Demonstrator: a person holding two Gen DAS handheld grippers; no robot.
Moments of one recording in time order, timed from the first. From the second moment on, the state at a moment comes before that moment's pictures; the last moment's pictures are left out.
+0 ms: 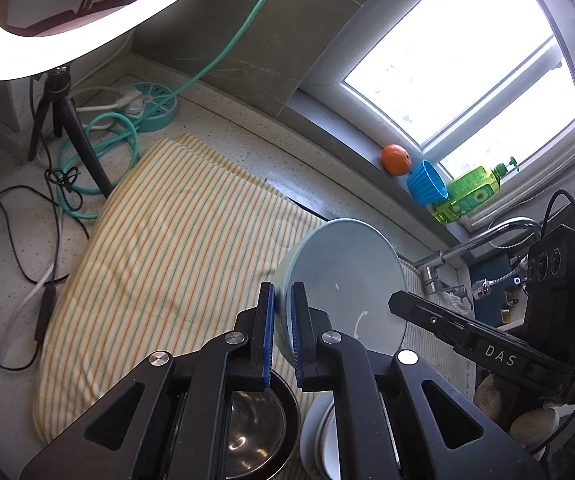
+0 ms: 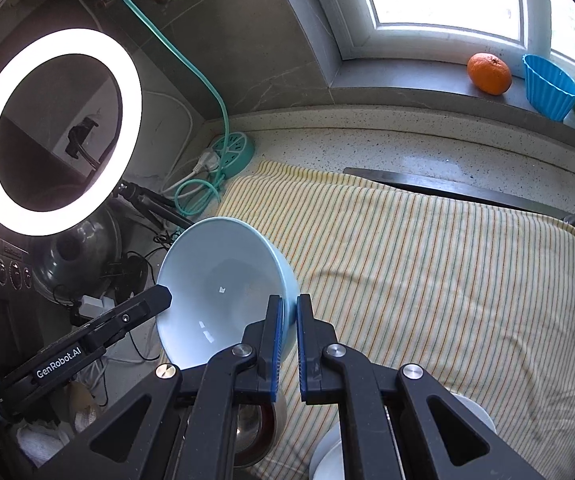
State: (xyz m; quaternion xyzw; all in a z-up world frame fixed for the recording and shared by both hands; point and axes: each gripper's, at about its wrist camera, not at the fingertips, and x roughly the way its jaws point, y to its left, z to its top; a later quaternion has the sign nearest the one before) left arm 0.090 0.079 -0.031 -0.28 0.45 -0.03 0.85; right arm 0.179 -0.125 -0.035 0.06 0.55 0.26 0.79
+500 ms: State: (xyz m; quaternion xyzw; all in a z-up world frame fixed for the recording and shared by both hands) left arm 0.038 0.099 -0.043 -0.29 0.46 -0.03 0.84; right arm 0.121 -0.103 -0.057 0.06 0.57 0.26 0.78
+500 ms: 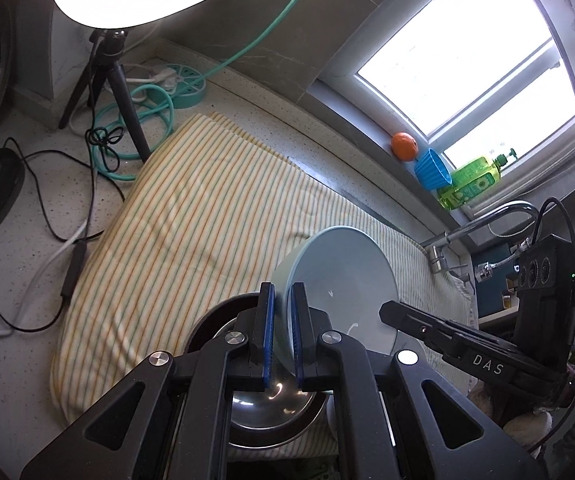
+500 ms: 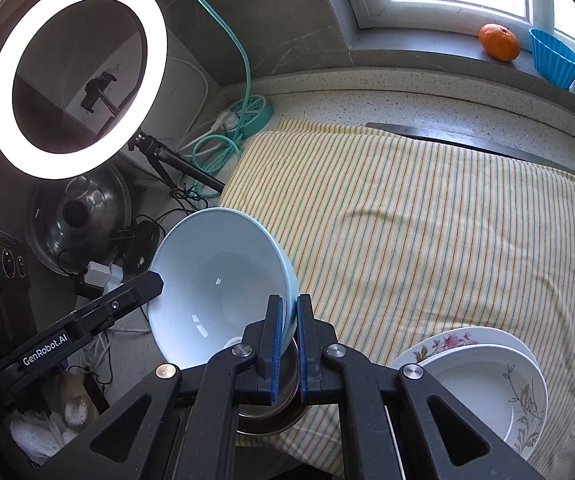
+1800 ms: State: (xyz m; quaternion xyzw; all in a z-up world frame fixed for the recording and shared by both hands) left arm 0.004 0.104 -0.090 -0.27 0.52 -0.03 0.81; right arm 0.076 -0.091 -0.112 0.05 0.60 0.24 0.76
